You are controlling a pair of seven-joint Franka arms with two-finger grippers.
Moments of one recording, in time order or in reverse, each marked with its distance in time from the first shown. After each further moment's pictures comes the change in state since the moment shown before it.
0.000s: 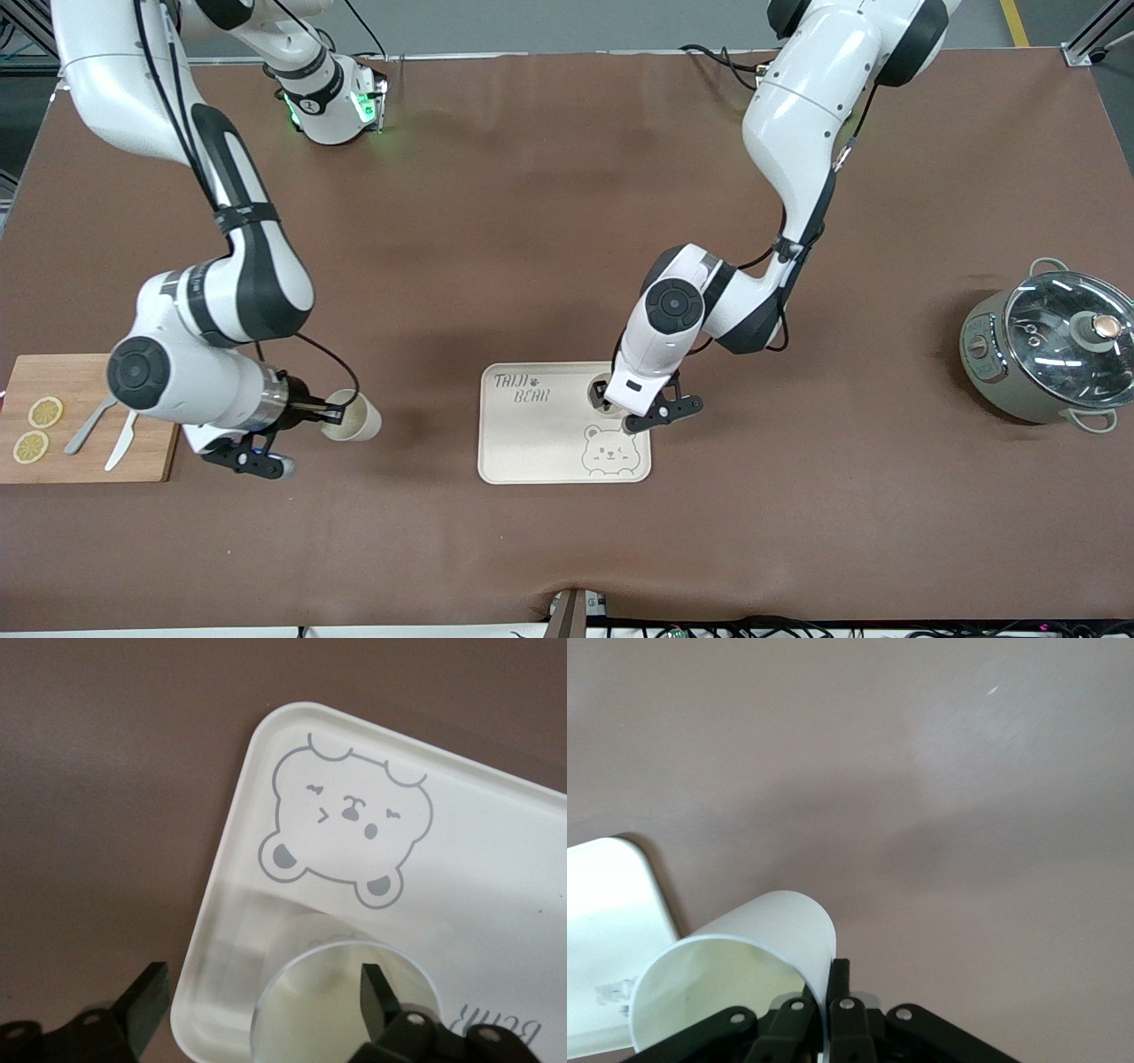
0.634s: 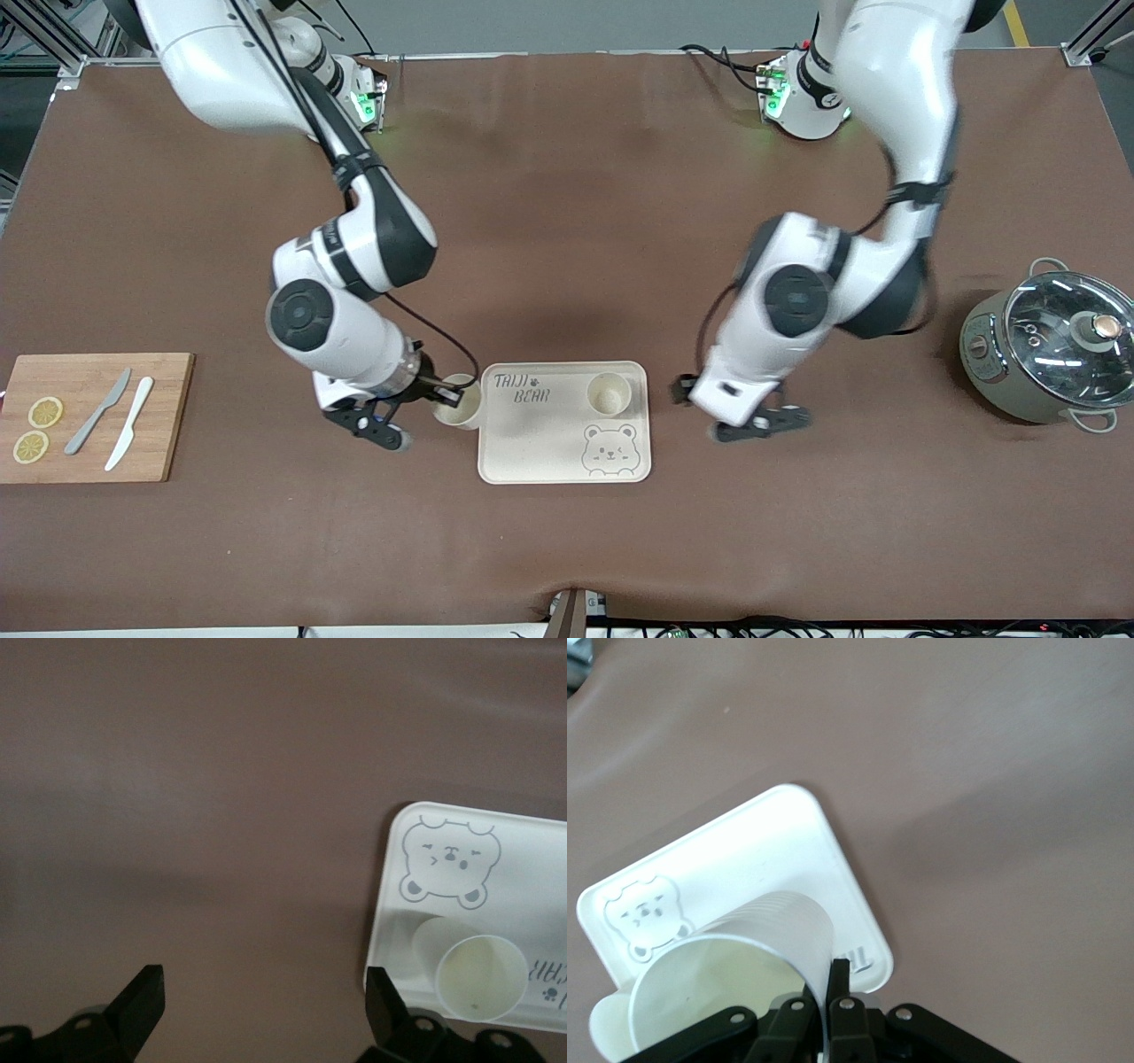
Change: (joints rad) left arm 0.202 -0.246 0.016 0.012 -0.018 -0.347 0.419; right arm 0.234 0.024 0.007 0.040 0.000 0.121 0.374
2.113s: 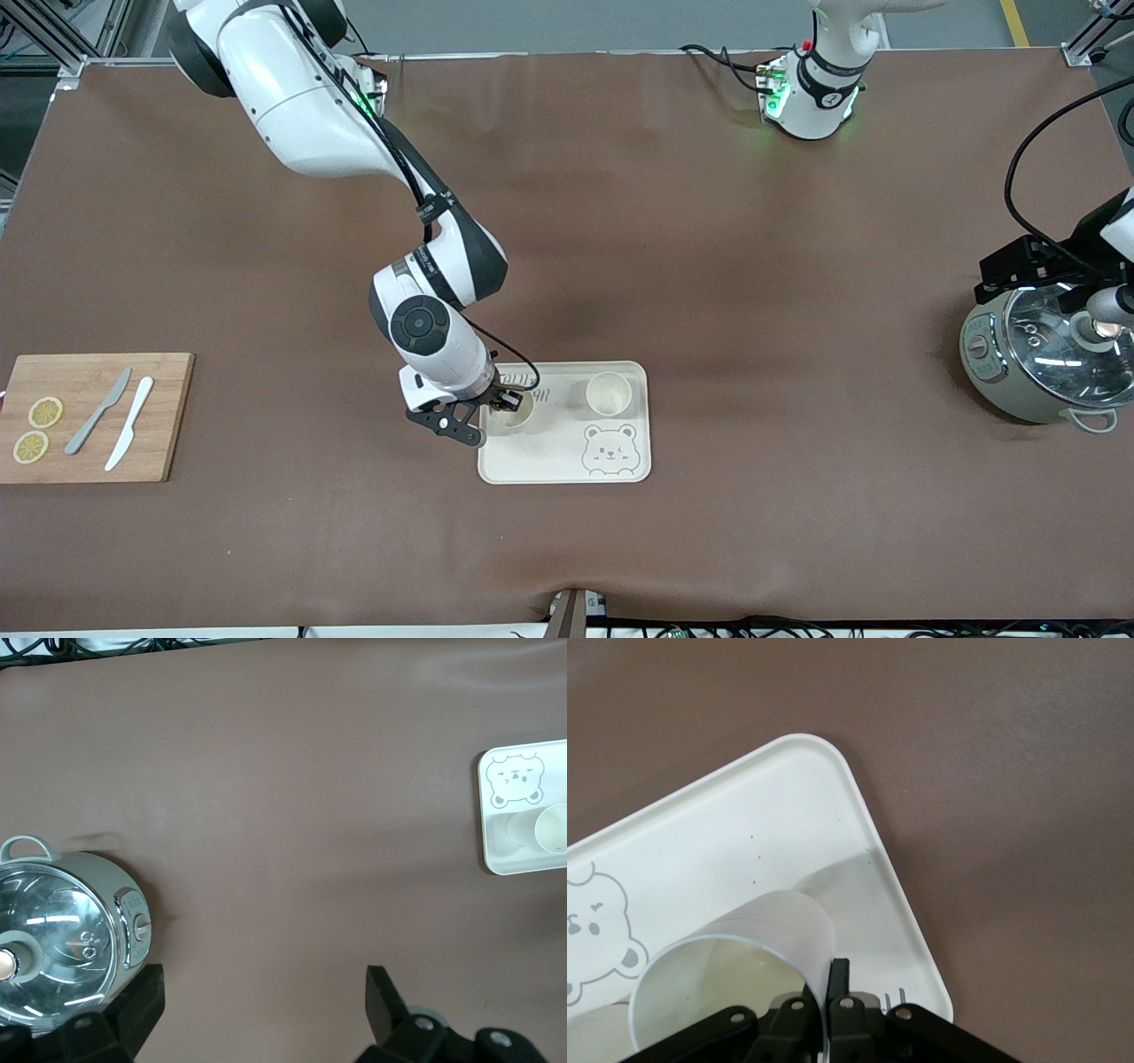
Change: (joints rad) left arm 0.350 -0.402 -0.008 -0.017 -0.040 -0.356 0.573; right arm 0.095 0.183 -0.025 0.040 -0.091 0.157 0.075
